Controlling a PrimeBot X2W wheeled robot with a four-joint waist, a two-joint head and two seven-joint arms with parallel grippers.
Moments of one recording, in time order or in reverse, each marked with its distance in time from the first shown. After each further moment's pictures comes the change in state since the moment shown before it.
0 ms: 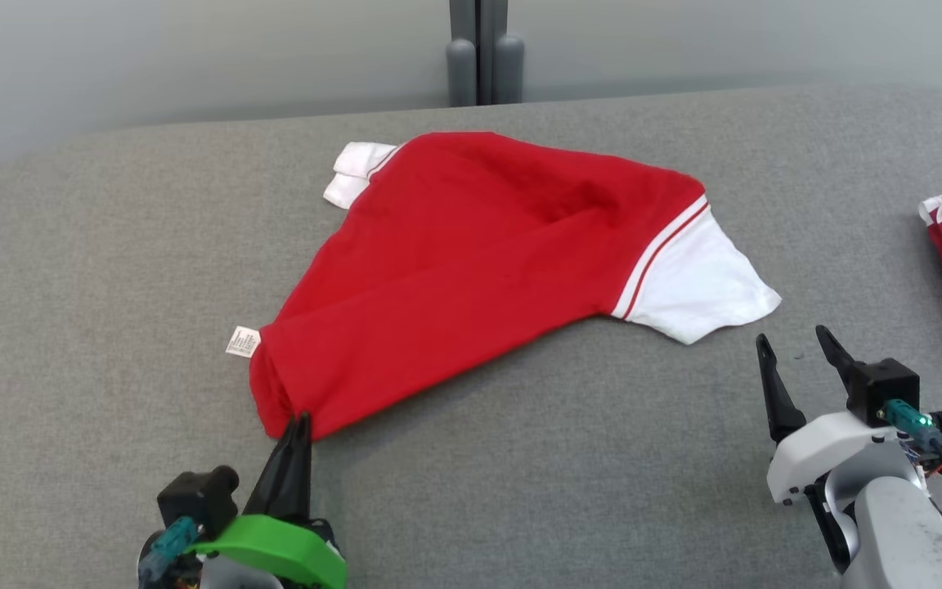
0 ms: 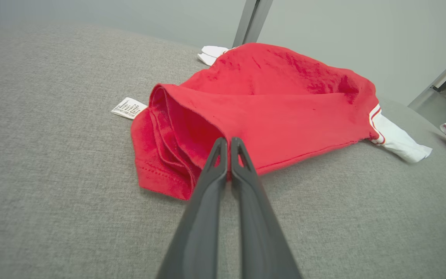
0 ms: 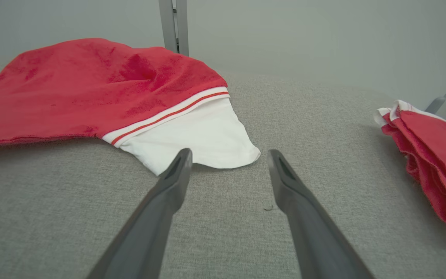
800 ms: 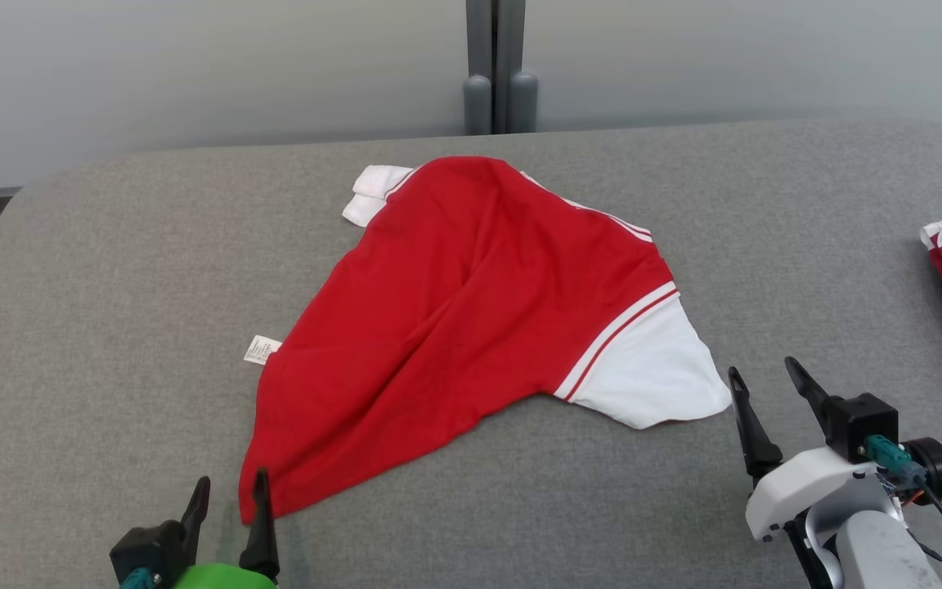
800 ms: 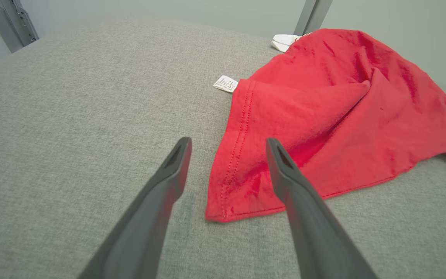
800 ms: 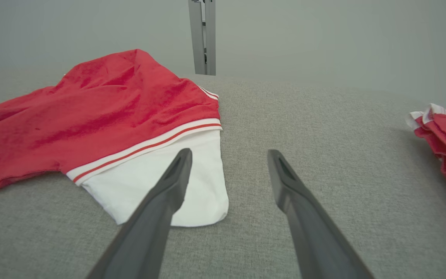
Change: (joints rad) left arm 0.105 -0.022 0.211 0.048 0.149 0.000 0.000; right arm 0.100 0.000 0.090 -0.070 0.083 0.000 0.000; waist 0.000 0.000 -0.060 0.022
